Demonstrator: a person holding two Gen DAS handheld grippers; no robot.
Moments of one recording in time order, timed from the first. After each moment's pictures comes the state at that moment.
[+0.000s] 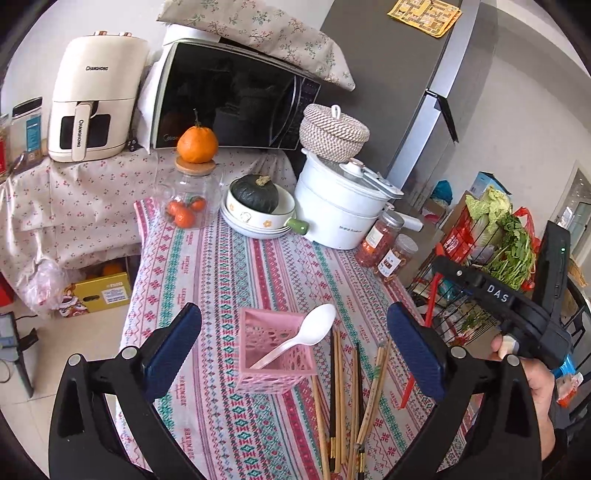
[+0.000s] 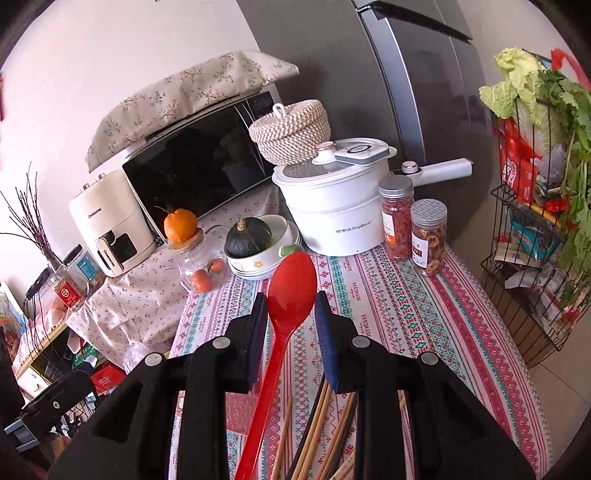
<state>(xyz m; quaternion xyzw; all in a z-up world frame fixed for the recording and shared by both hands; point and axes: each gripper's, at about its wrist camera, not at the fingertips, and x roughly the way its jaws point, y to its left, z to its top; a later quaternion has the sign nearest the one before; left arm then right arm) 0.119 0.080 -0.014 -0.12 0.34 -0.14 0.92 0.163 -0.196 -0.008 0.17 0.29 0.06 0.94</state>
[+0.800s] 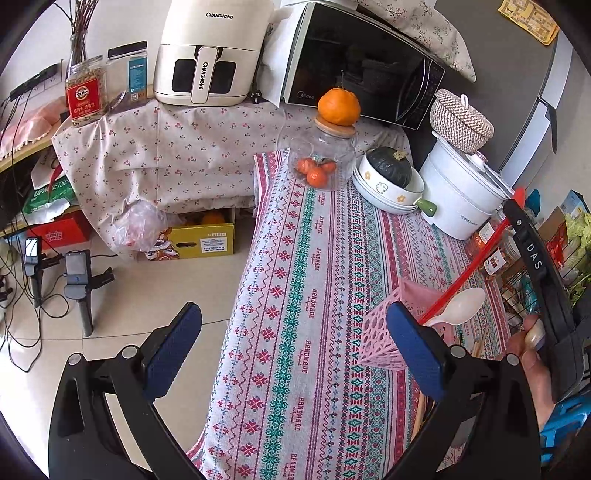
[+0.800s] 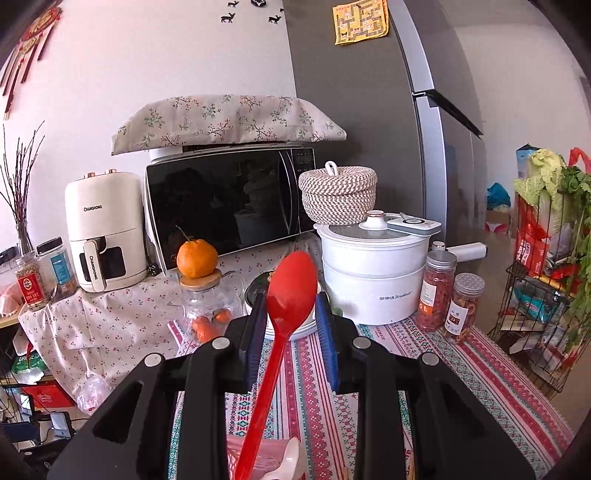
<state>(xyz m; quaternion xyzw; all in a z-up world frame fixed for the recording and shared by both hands) 0.123 0.160 -0.048 -0.13 0.41 0.02 0.90 0.186 -0.056 -0.025 0.06 0.16 -0.01 0.99</state>
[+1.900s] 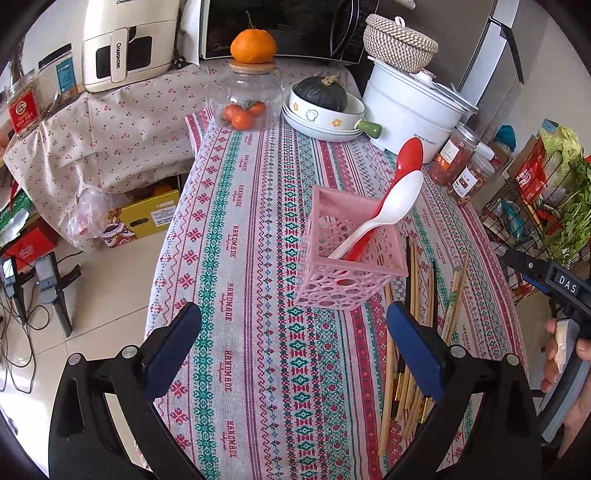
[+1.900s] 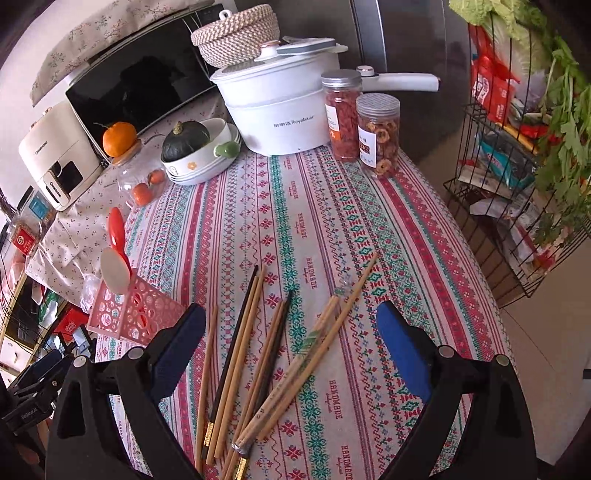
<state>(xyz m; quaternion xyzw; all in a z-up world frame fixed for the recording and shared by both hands) 0.114 0.070 -0.089 -0.06 0.48 -0.06 0.88 0.161 -0.235 -0.090 0.13 0.47 0.01 0.87</state>
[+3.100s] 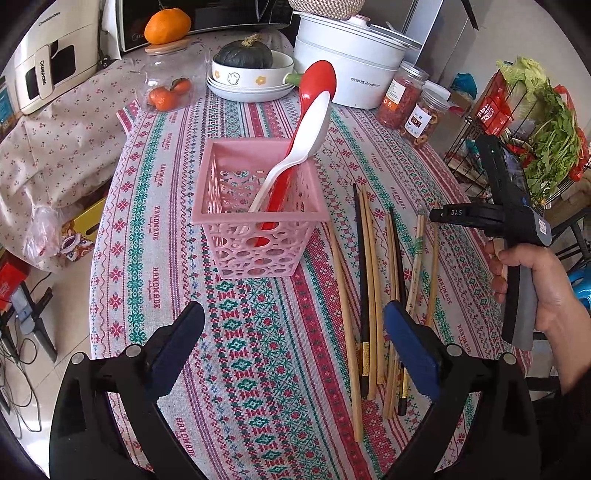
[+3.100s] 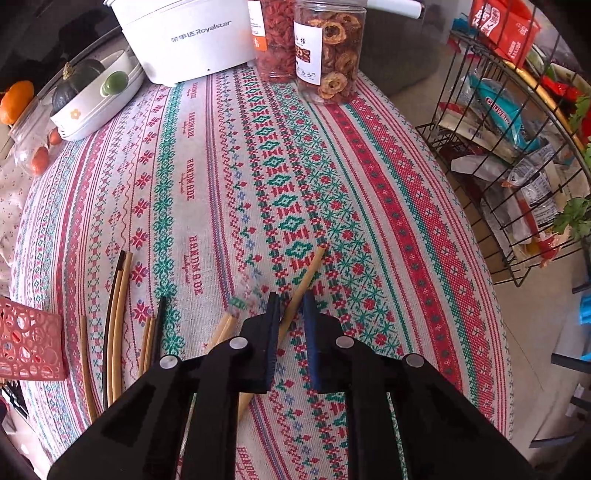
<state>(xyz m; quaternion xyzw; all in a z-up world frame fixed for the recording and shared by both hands) 0.115 0.019 -0.111 -0.01 0.51 -0.15 0.85 0.234 -0.273 -0.184 0.08 0.57 -0.07 0.81</state>
